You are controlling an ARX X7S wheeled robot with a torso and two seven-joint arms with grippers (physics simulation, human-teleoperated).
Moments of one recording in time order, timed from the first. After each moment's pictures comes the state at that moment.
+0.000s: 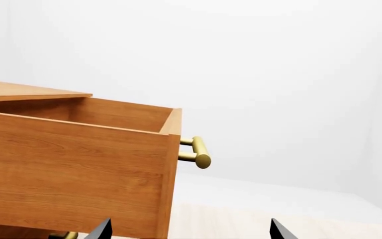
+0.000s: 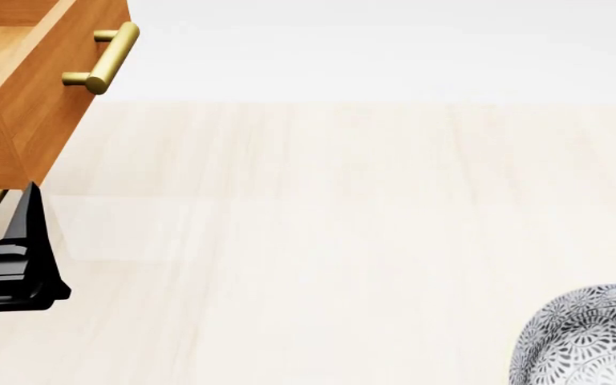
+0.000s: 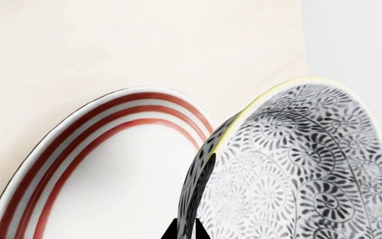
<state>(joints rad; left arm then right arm) -0.30 -0.26 -0.06 0.61 -0.50 -0.64 -0.22 -0.33 0.74 0.23 -0.85 -0.71 0.62 -1.05</state>
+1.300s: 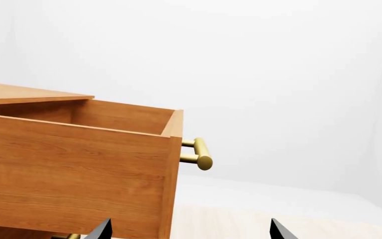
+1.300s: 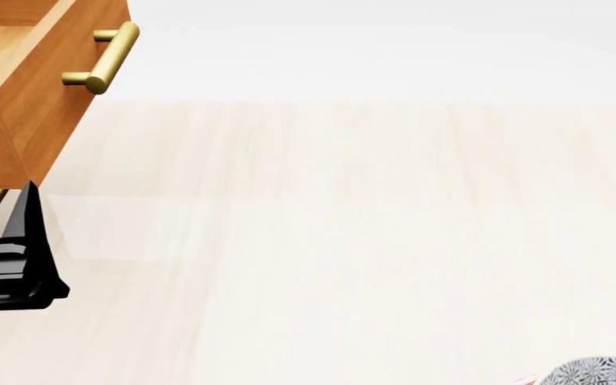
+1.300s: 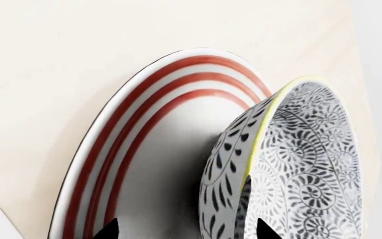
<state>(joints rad) -0.30 -0.28 -0.04 0.60 -0.51 -0.62 -0.25 -0.48 0.63 0.28 -0.66 -0.61 0.47 -0.86</state>
